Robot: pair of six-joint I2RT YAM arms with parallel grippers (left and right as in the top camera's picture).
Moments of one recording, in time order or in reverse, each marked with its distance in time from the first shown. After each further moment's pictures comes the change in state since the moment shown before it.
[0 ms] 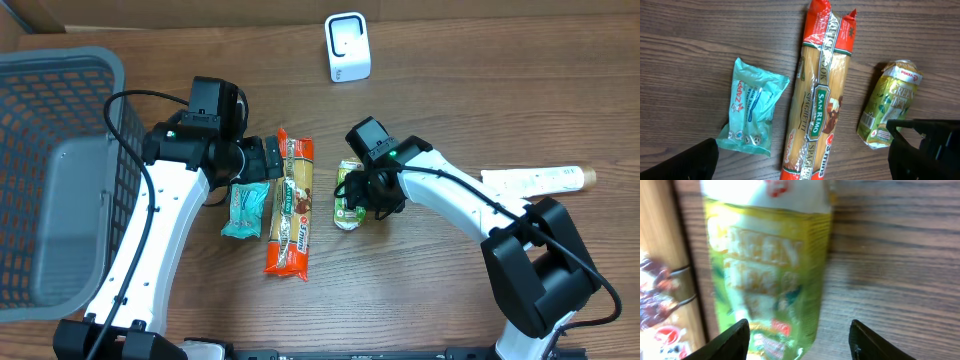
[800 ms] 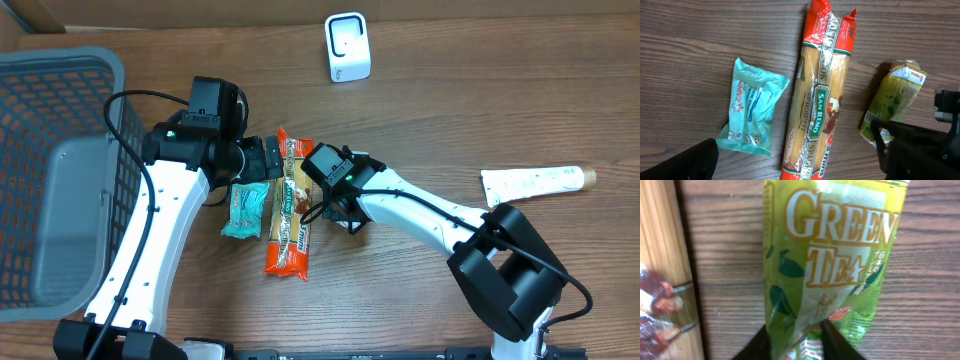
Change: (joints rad) left arm 0.000 0.000 0.000 0.000 0.000 0.000; right arm 0.182 0.072 0.045 0.010 0.281 0.239
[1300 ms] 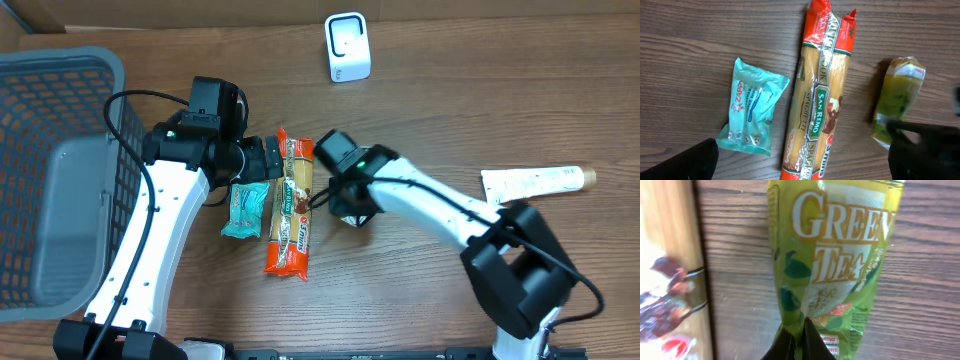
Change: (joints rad) left arm 0.000 0.000 0.000 0.000 0.000 0.000; right arm -0.080 -0.037 0.026 -0.051 -0.148 -0.157
